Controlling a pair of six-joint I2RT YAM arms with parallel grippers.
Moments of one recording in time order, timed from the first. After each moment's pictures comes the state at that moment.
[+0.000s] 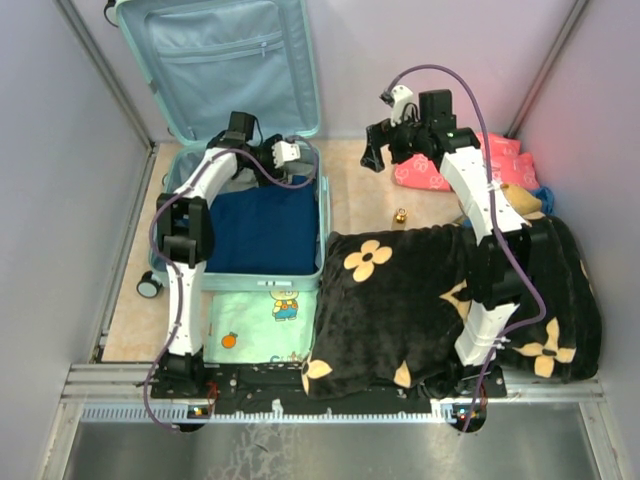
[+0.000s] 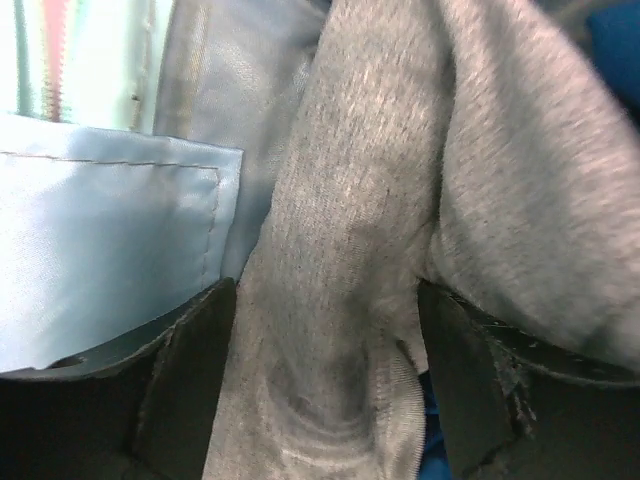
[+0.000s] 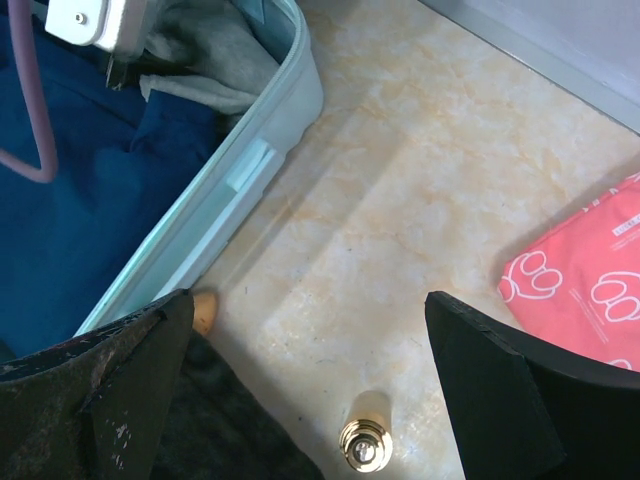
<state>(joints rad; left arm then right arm) -0.21 2.40 2.14 -0.62 0.53 1.20 0.22 1.82 1.79 -0.59 -0.49 -0.16</state>
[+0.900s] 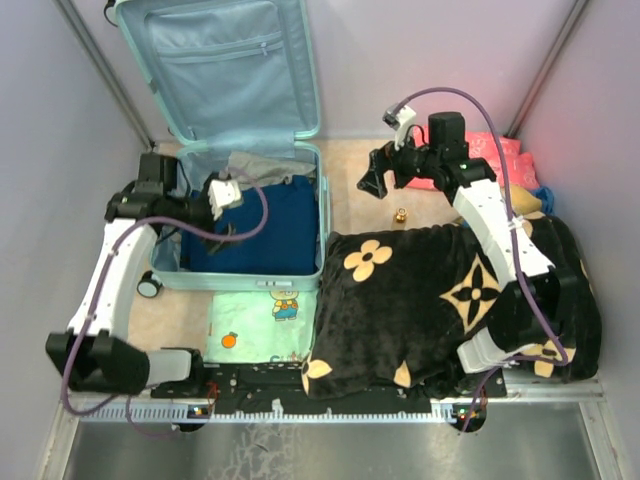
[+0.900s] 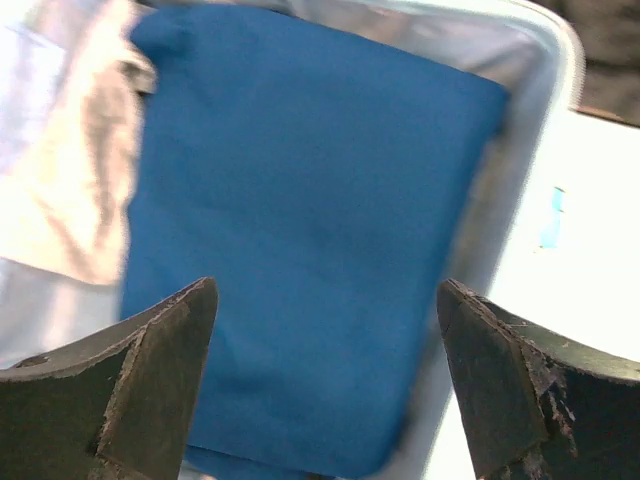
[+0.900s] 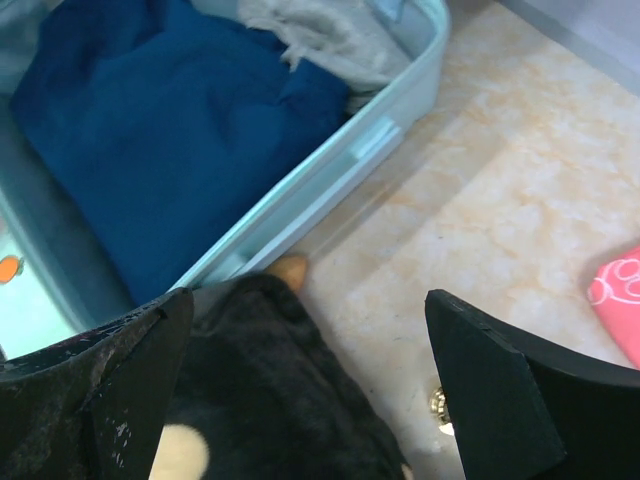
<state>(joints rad) -0.08 1.35 1.39 -0.95 0.74 1.03 0.24 1.55 1.50 -0.50 -0.63 -0.15</state>
